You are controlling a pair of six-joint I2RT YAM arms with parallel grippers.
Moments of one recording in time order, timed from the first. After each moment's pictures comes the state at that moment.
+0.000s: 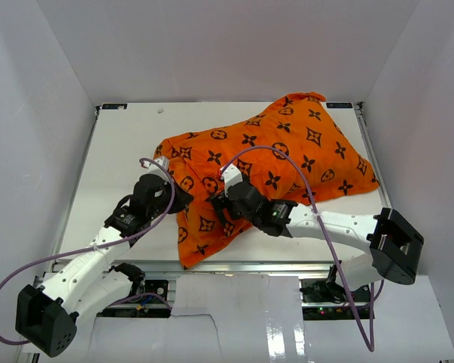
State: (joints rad) left arm -0.51 0.88 0.62 -0.26 0.02 -0.69; right arm 1.11 1.43 0.91 -0.07 0.32 0.21
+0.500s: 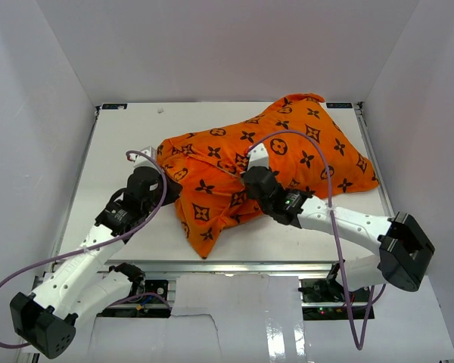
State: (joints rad) left arm -0.51 0.86 0.77 -0.42 -0.17 -0.72; right arm 0.98 1.37 0.91 -0.09 0.57 0.28
